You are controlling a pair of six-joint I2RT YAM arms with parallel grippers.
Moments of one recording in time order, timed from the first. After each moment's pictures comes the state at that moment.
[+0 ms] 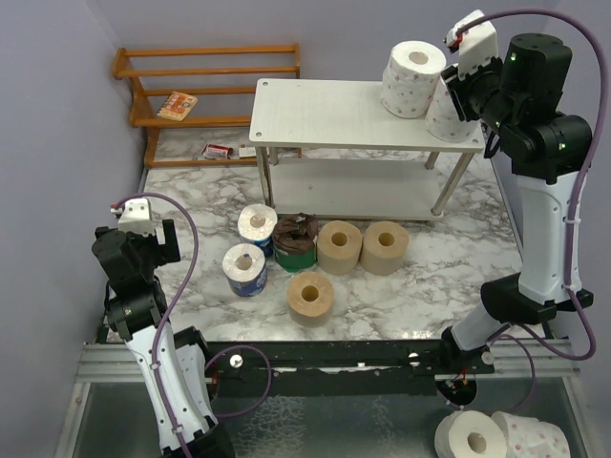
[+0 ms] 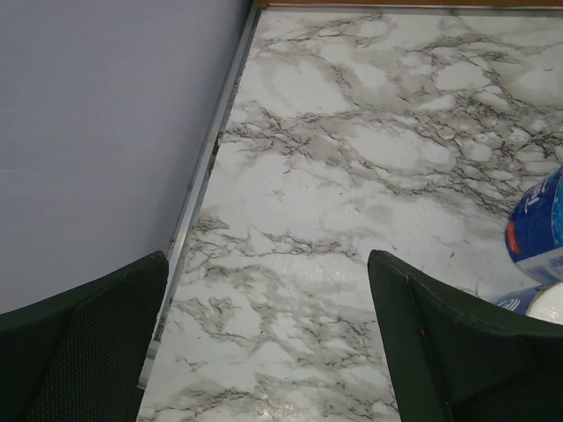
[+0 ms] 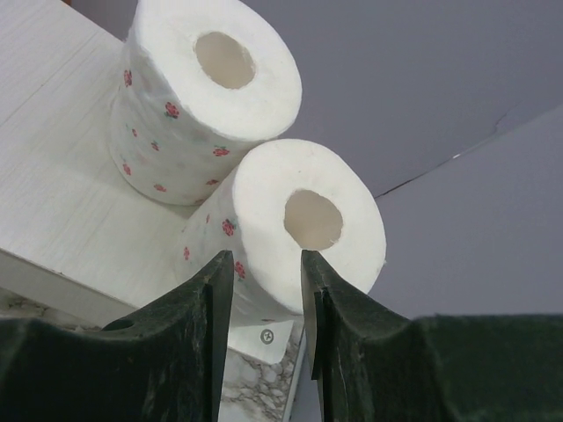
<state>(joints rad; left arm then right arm) 0.45 0.53 0.73 -0.58 0.16 0.21 0.29 1.61 2.45 -1.09 0.15 -0.53</state>
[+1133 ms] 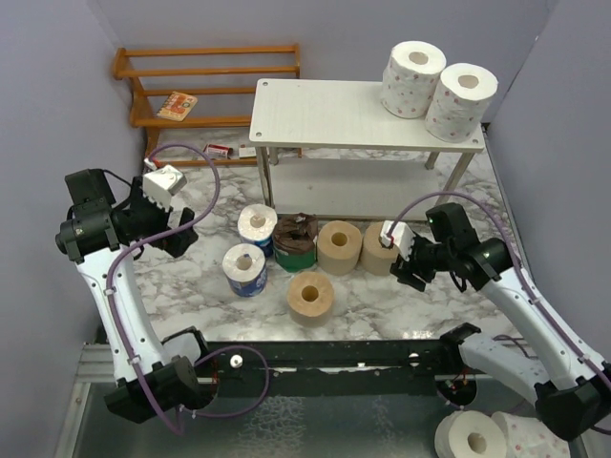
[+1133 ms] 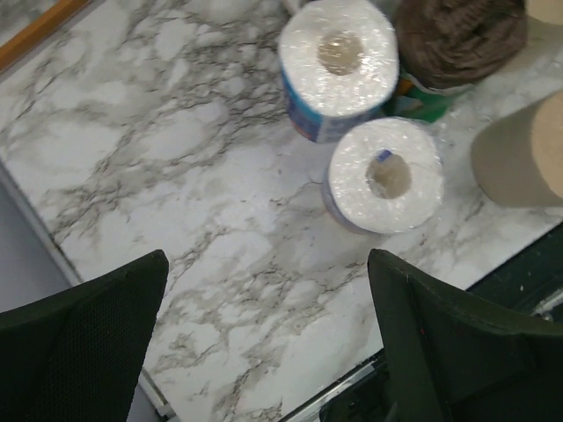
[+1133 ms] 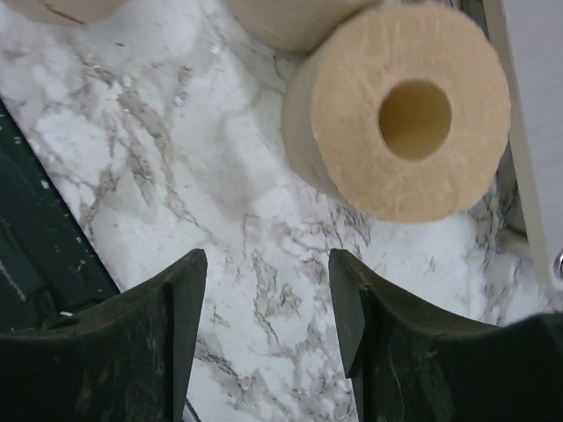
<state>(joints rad) 0.44 1.05 1.40 -1.27 0.72 0.78 0.47 0.92 0.93 -0.99 -0.34 -0.71</state>
